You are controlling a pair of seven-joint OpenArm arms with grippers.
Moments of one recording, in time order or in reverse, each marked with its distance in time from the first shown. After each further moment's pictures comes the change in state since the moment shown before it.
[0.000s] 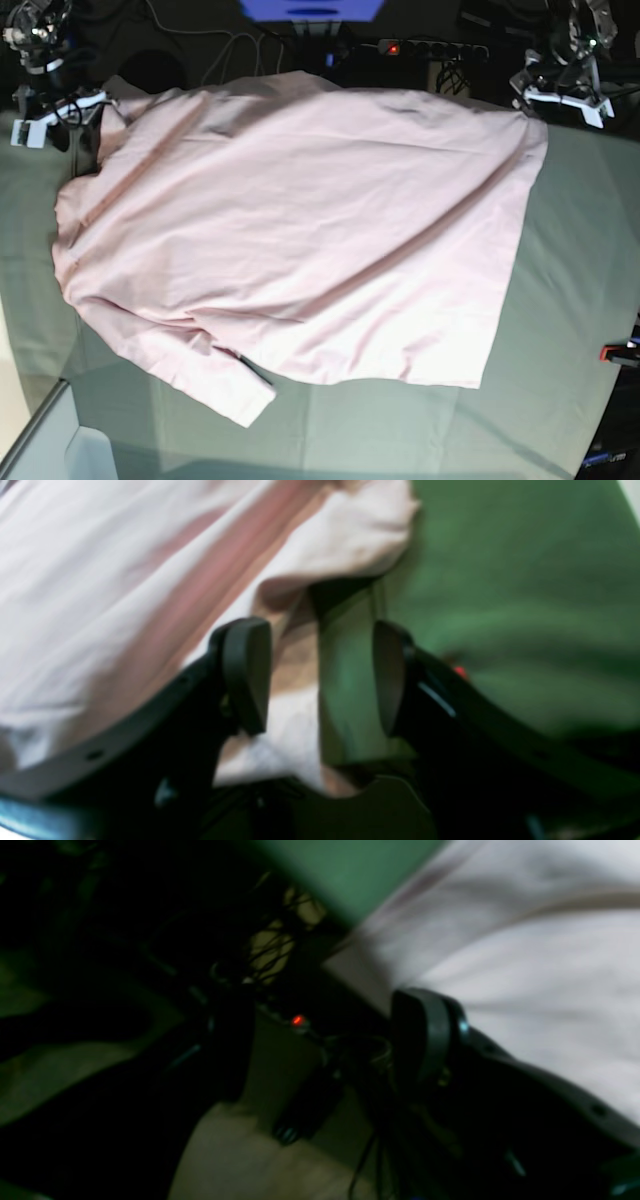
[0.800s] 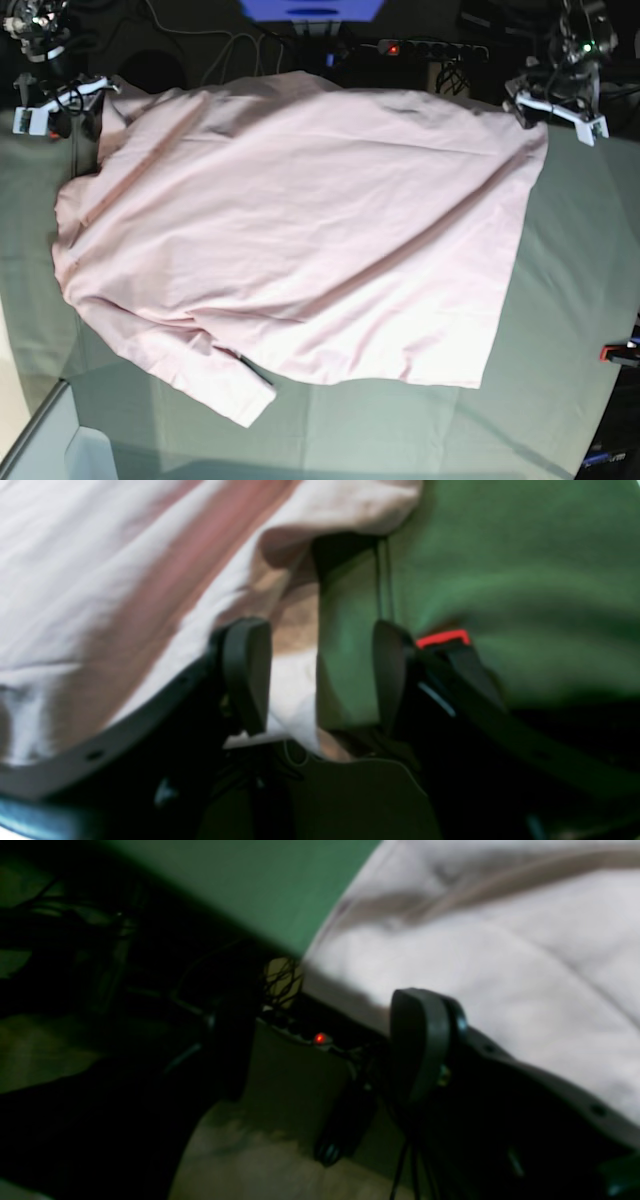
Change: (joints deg) left arm -1.2 0.7 1.8 5.1 7.7 -3.8 -0.2; right arm -2.0 0.0 -0.1 -0.2 0.0 0.2 0.2
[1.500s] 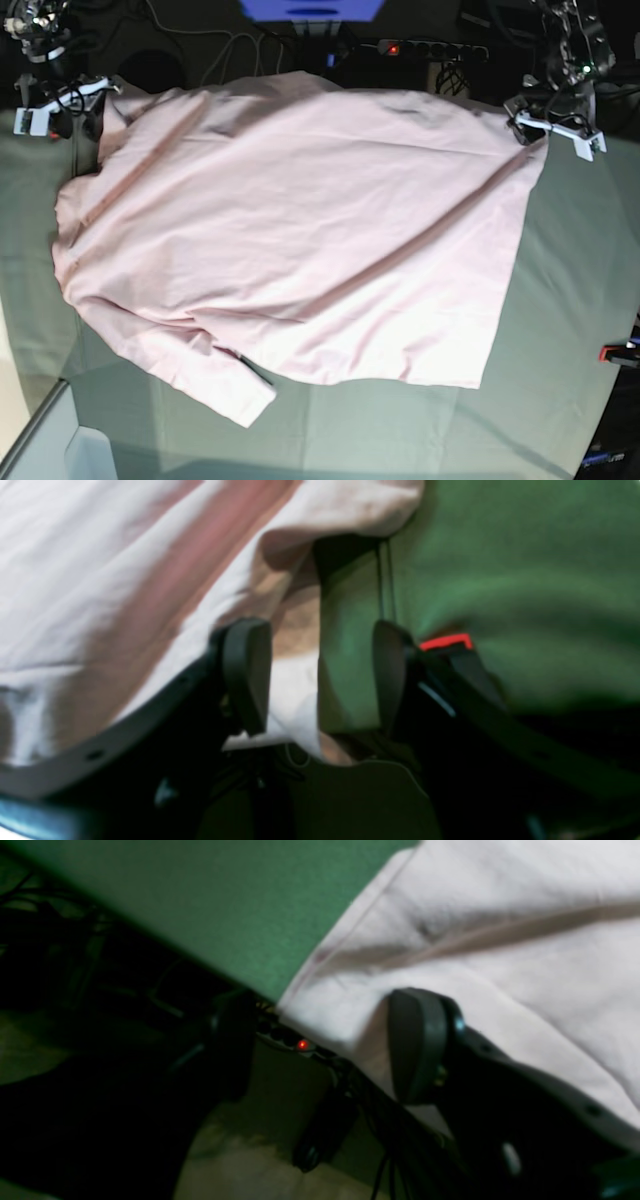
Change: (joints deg) left arm -5.0 -0.1 0.6 -5.2 -1.2 1.1 0.8; right arm -0.3 0.0 0.1 0.0 0.0 0.0 0.0
